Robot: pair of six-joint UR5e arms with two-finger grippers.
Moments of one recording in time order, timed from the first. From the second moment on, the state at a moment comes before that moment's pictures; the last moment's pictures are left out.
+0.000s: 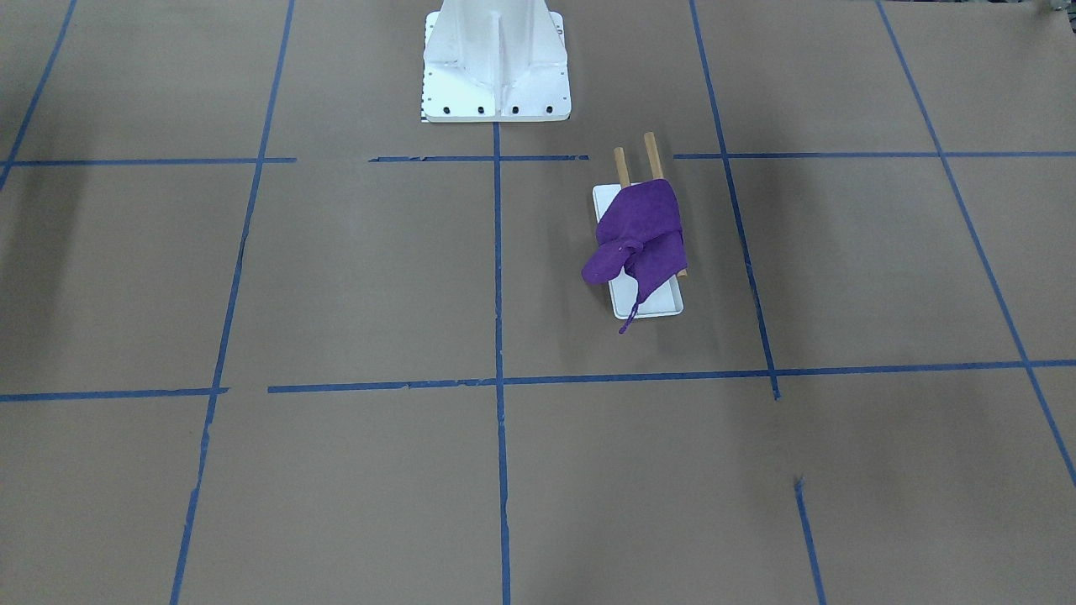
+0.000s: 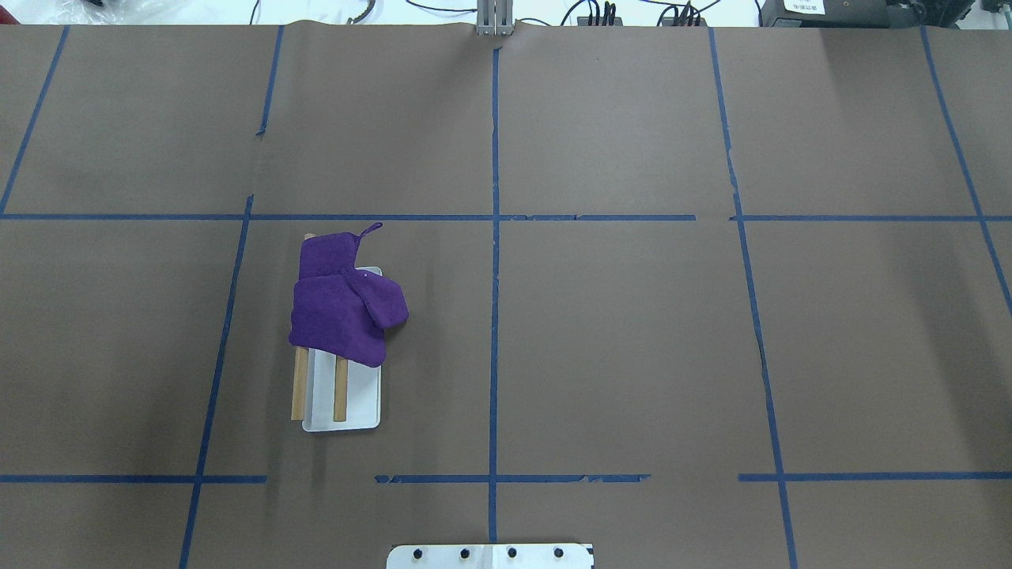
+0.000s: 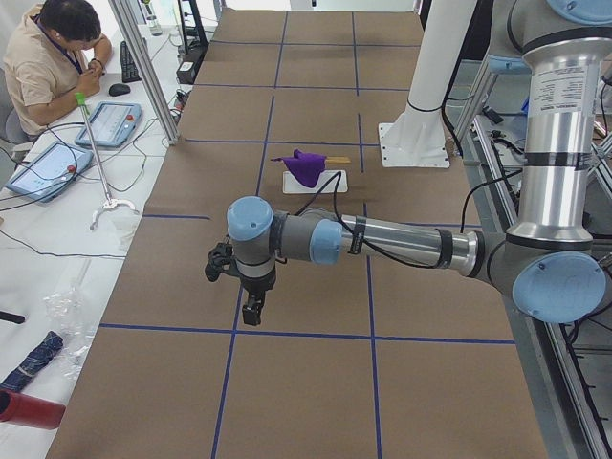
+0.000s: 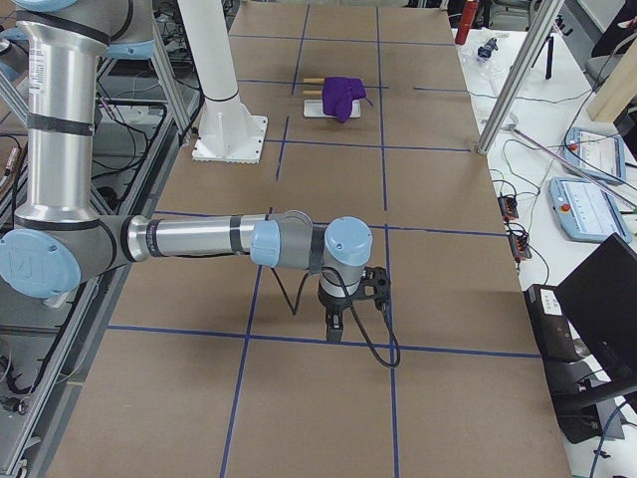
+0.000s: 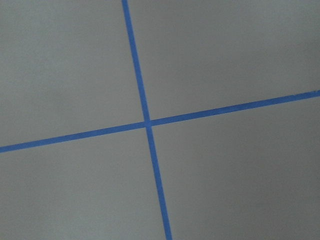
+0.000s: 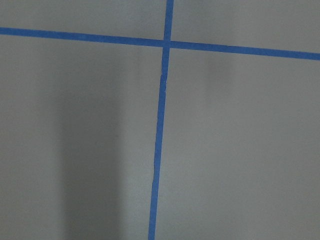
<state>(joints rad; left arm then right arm) -1.54 -1.52 -1.69 -1.54 -2.27 0.15 1.56 -1.69 1.79 -1.74 2.31 -0.10</state>
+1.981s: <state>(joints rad) -1.55 -1.50 -1.73 -1.55 -2.27 0.17 1.56 -1.68 1.79 -1.73 2.31 -0.02</state>
